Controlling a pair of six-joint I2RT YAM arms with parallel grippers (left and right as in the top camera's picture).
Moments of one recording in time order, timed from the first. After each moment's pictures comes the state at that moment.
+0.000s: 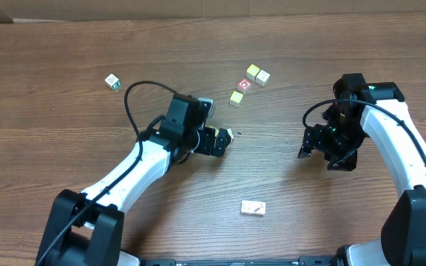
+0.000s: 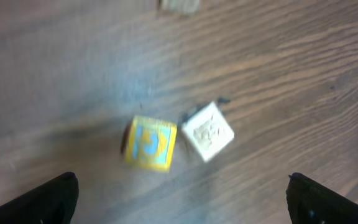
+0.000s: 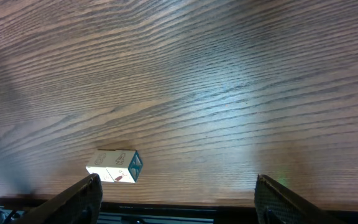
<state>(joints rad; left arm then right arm) -0.41 1.62 0.93 -0.30 0.23 -0.18 0.05 1.66 1.26 -1.35 -0.28 0.31</state>
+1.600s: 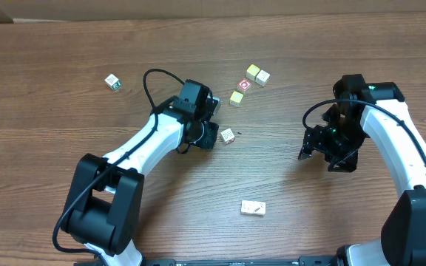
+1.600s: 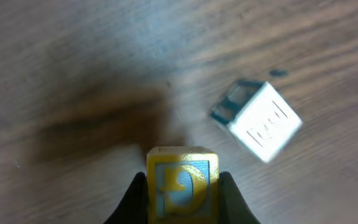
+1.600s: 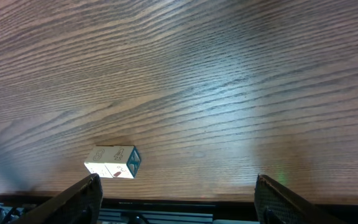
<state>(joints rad) -0.41 1.83 1.16 -0.60 0.19 -0.11 0.05 1.66 1.26 -1.37 -0.28 0.31</state>
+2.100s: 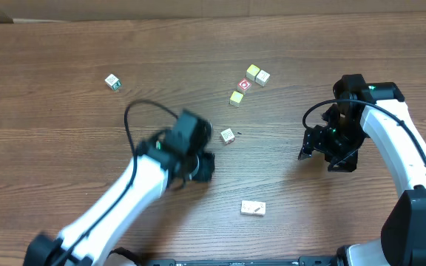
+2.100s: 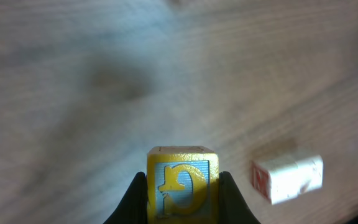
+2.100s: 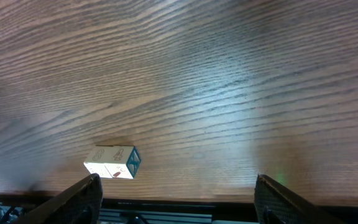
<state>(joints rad) -0.54 1.40 0.91 -0.75 0.18 -0.37 0.05 1.66 1.26 -1.36 -0.28 0.30</state>
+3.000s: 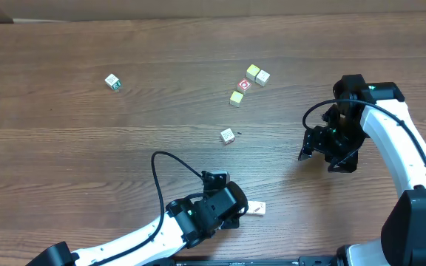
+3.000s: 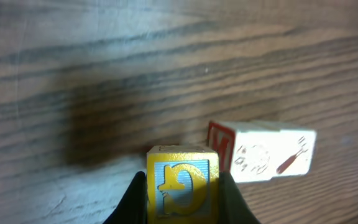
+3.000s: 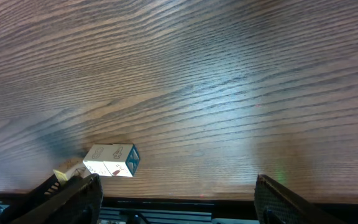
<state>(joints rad) -1.03 1.30 0.57 -0.39 -0.06 -1.06 0.05 1.66 1.26 -1.37 -0.28 0.30</state>
